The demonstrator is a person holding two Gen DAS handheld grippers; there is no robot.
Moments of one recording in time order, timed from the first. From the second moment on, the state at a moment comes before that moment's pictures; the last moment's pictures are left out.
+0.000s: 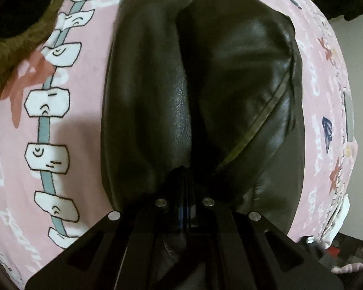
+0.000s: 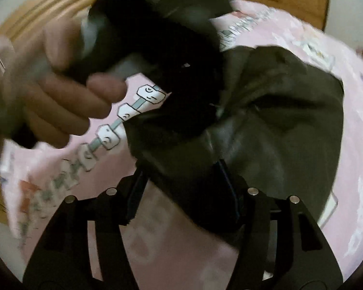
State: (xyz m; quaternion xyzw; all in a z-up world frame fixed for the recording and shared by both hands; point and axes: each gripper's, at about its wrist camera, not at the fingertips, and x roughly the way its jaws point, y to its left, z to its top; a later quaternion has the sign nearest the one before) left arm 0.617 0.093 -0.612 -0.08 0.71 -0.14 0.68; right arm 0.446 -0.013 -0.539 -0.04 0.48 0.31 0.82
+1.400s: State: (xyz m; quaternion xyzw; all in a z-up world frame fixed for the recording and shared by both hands) left arm 0.563 0.090 -0.627 -0.09 0.67 -0.11 0.73; right arm 0.680 -0.053 -0.584 0.09 0.63 0.17 0.76
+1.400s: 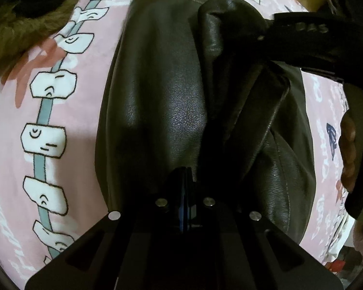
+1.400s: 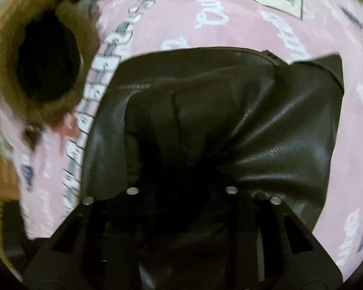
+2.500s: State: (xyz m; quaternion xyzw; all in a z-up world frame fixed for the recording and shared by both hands) left arm 0.527 0.158 -0.657 -0.14 0.68 -0.14 0.70; right arm 0.693 0.086 -0.569 -0.04 0.64 0.38 0.66
